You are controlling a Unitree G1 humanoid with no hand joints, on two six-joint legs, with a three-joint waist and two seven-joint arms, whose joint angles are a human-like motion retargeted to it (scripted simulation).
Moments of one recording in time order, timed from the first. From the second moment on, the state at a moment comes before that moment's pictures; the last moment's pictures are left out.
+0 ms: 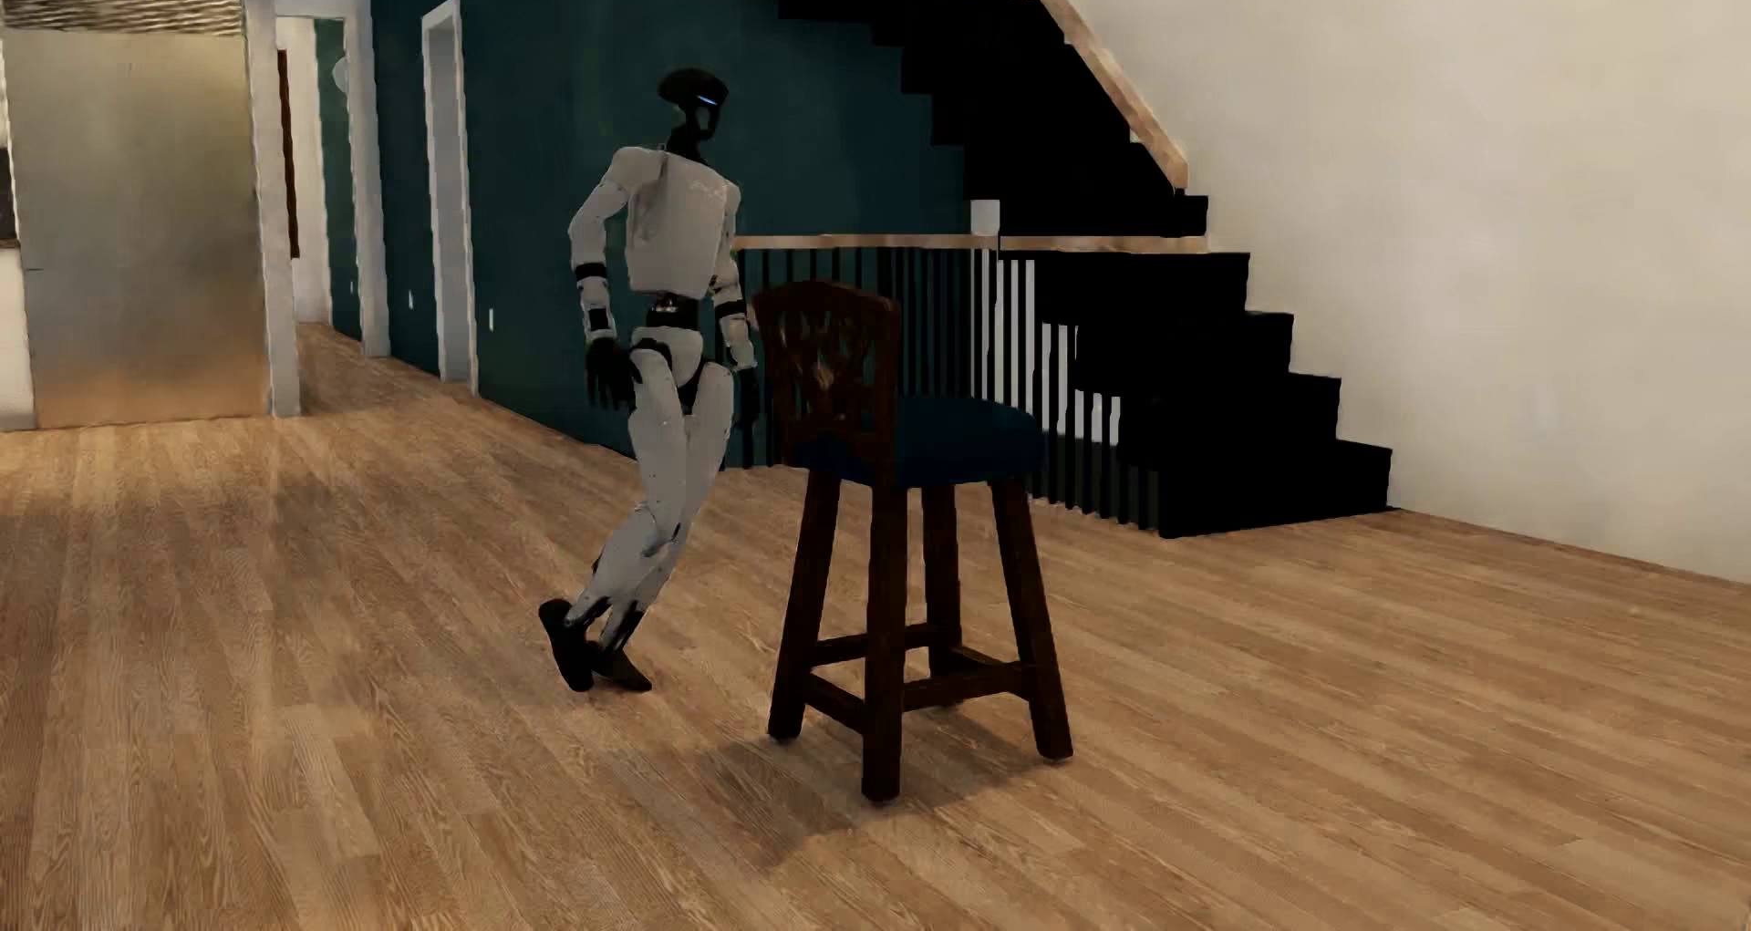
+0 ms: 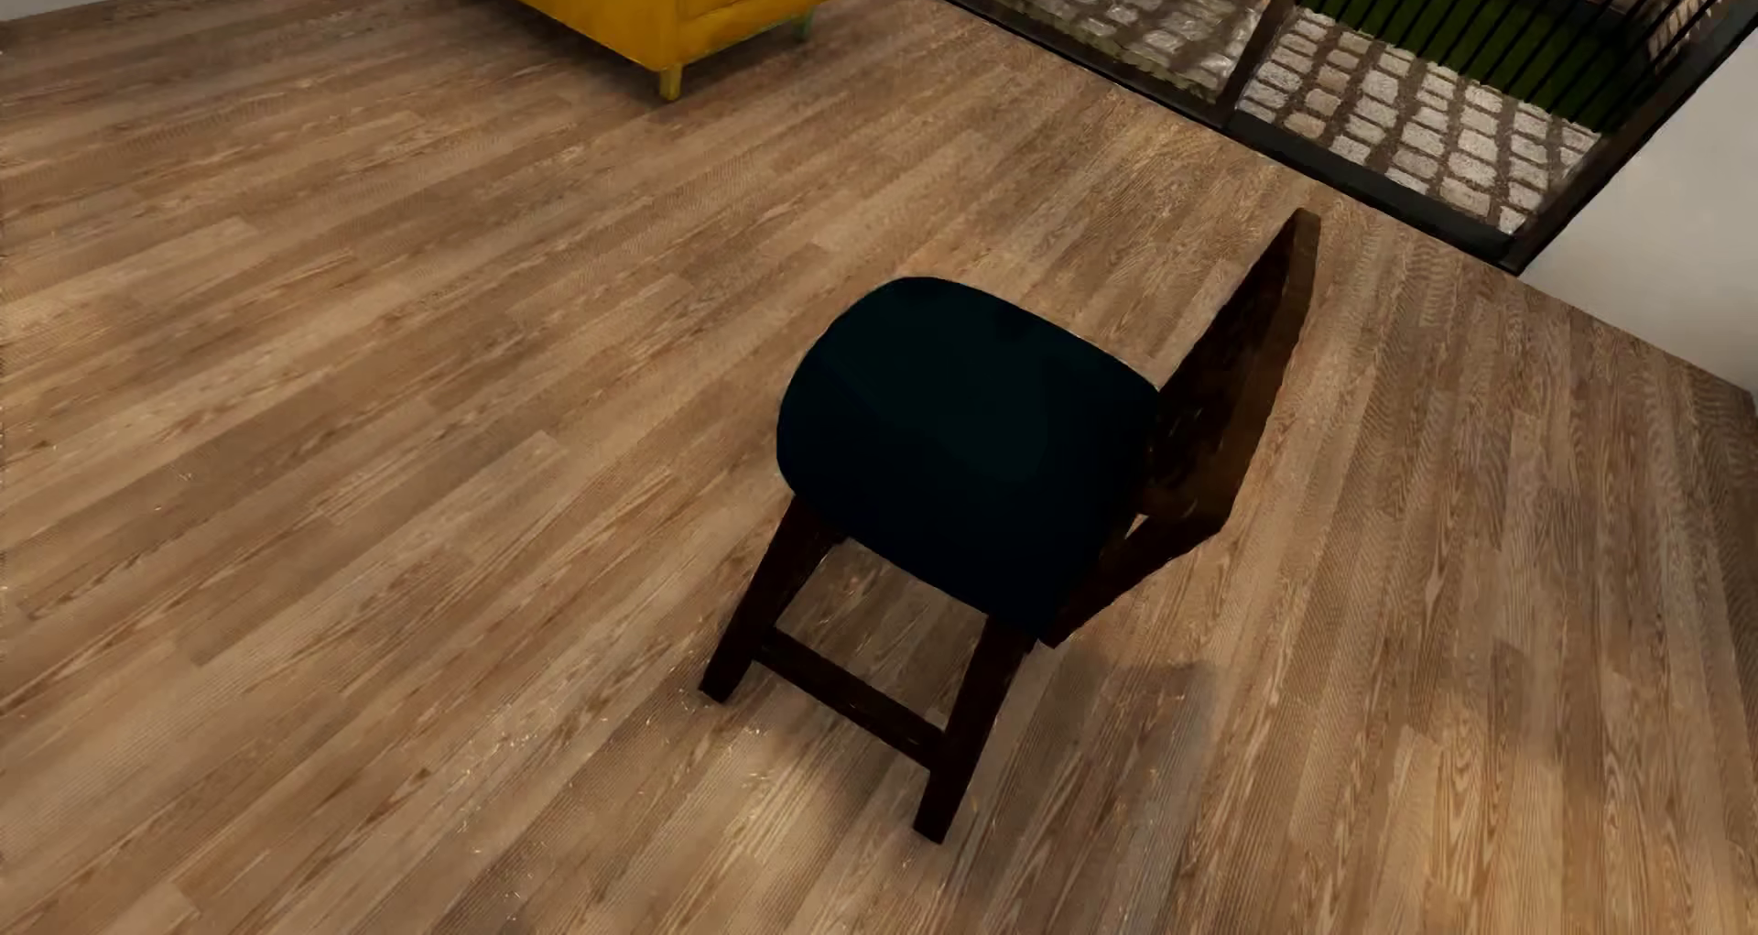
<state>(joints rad) 0.17 -0.10 0.03 -0.18 0.10 -0.03 0.00 0.00 0.11 0.22 0.92 0.28 0.24 -0.15 0.27 0.54 -0.50 0.00 0.00 -0.51 0.56 0.91 0.80 0.00 0.00 0.00 0.00 0.00 0.00</state>
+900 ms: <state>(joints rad) -0.44 0.16 0.15 0.00 0.21 -0.05 0.00 0.00 -0.02 0.39 0.39 0.30 0.18 0.06 -0.25 0.47 -0.46 0.00 0.00 -0.56 0.56 0.93 0.84 0.00 0.00 0.00 0.00 0.00 0.00</state>
